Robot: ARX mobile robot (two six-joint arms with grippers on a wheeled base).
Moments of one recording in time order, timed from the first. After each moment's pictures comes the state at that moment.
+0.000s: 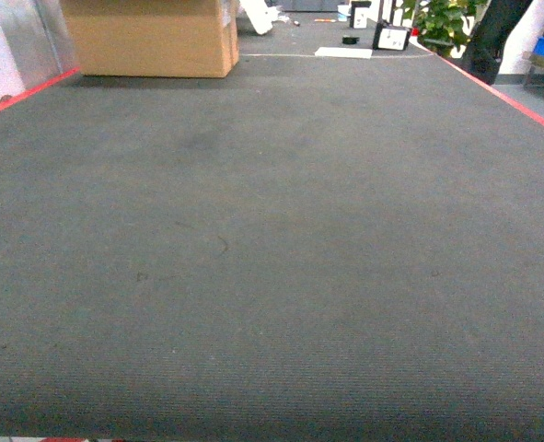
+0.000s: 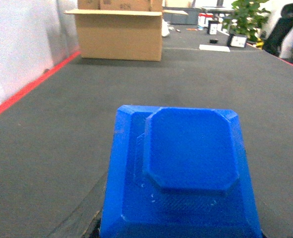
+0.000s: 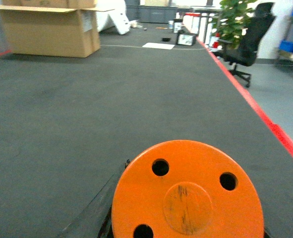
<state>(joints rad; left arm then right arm) -0.10 0.41 0.12 0.28 -0.10 0.01 0.12 0.39 0.13 0.26 0.12 -0.01</state>
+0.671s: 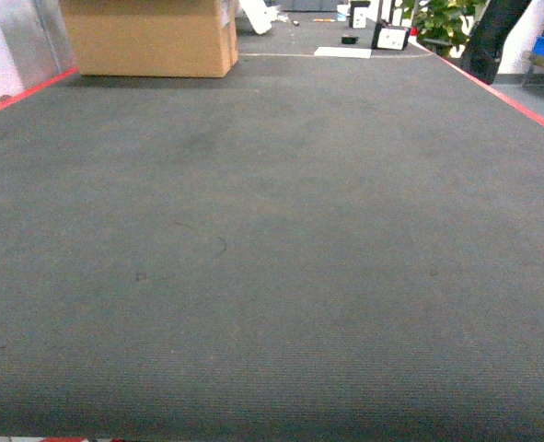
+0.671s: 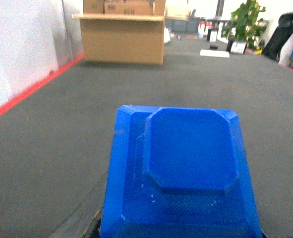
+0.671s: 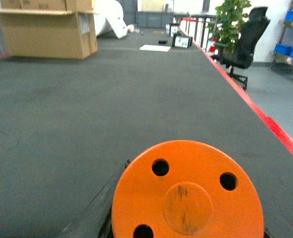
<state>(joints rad) 0.00 0.01 0.02 0.00 0.00 0.00 0.00 0.01 0.02 0.01 0.00 0.00</state>
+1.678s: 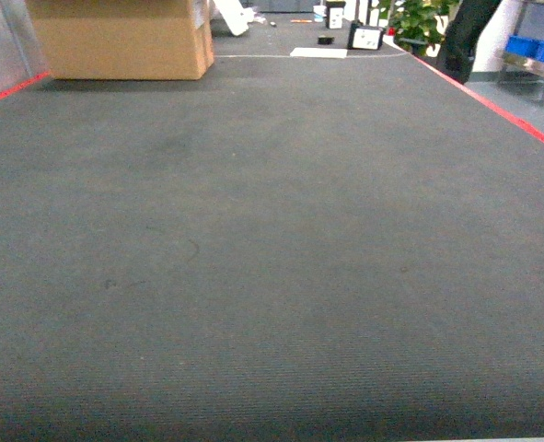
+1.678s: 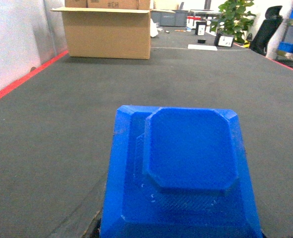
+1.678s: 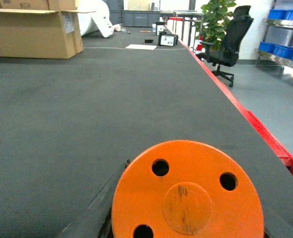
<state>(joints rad) 0.00 0.01 0.02 -0.01 0.00 0.00 0.00 0.00 0.01 -0.01 0.00 0.00</state>
